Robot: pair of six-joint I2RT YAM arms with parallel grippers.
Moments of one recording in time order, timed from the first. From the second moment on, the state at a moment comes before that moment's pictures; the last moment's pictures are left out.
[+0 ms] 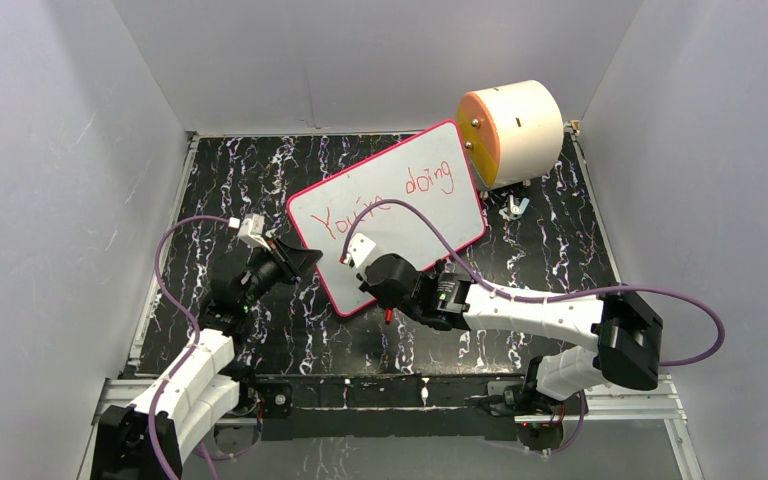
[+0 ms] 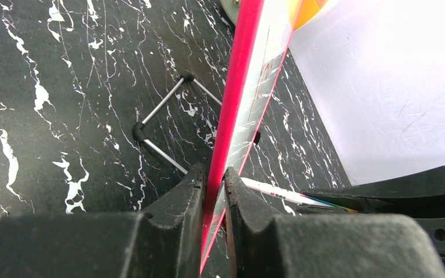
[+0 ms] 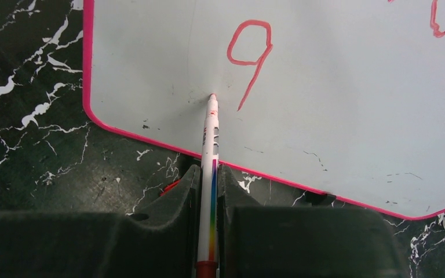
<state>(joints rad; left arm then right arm) -0.22 0.82 0.26 0.40 0.42 -0.68 1.23 1.40 0.99 -0.28 0.43 0.00</state>
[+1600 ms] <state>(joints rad) -0.22 0.82 0.26 0.40 0.42 -0.68 1.23 1.40 0.97 -0.30 0.46 0.02</state>
